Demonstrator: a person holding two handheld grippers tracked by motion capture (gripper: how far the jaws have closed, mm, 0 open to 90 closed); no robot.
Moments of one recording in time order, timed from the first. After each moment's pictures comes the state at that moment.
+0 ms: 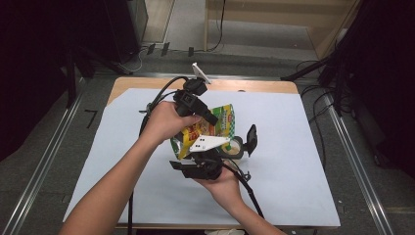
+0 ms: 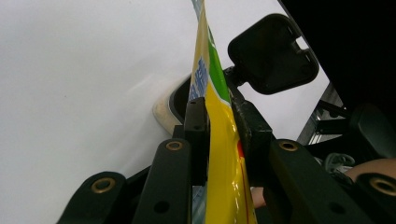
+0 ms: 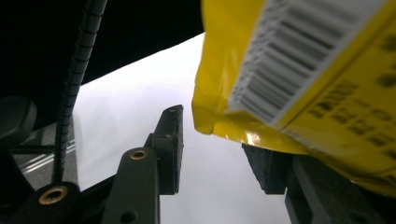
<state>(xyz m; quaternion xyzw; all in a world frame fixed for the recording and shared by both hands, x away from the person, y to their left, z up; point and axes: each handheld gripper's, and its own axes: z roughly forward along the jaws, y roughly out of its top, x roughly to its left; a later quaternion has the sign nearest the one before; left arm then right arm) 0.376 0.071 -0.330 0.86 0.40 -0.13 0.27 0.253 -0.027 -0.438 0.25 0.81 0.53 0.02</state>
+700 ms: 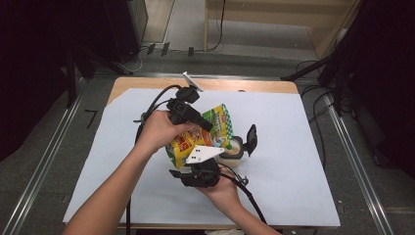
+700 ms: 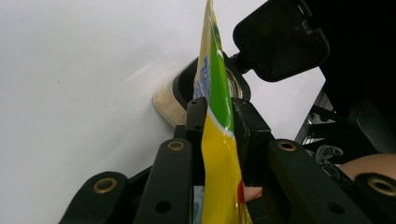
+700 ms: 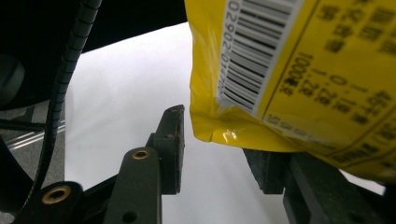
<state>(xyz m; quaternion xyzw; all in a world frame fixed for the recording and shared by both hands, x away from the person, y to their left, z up) 0.368 0.088 -0.350 0.85 0.41 -0.14 0.29 0.243 -0.022 -0.462 0.21 0.83 0.51 0.04</state>
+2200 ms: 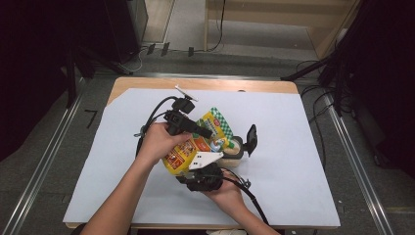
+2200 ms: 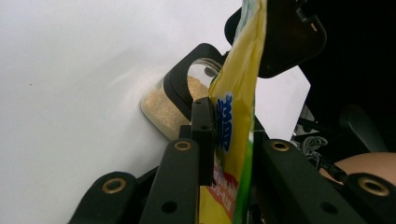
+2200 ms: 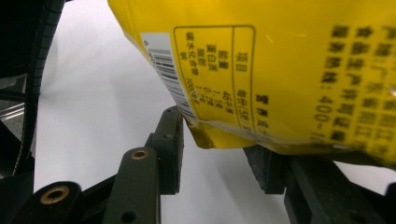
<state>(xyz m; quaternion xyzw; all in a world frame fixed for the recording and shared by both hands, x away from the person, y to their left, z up) 0.356 0.102 -0.380 0.83 0.39 -0.16 0.36 0.244 -0.029 -0.491 0.20 0.86 0.47 0.04</state>
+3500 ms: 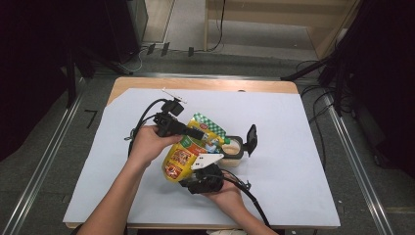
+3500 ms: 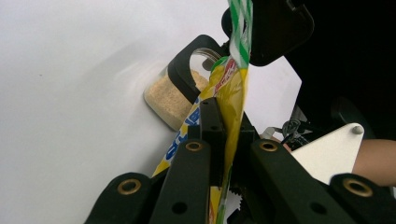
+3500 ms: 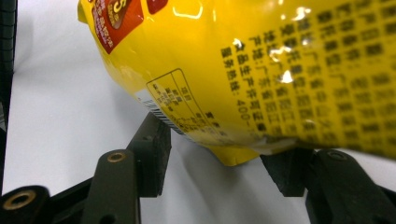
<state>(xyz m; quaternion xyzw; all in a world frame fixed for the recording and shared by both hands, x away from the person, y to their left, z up) 0.349 0.131 -0.382 0.83 0.38 -0.16 0.38 0.250 -0.032 -0.516 0.23 0.86 0.45 0.02</state>
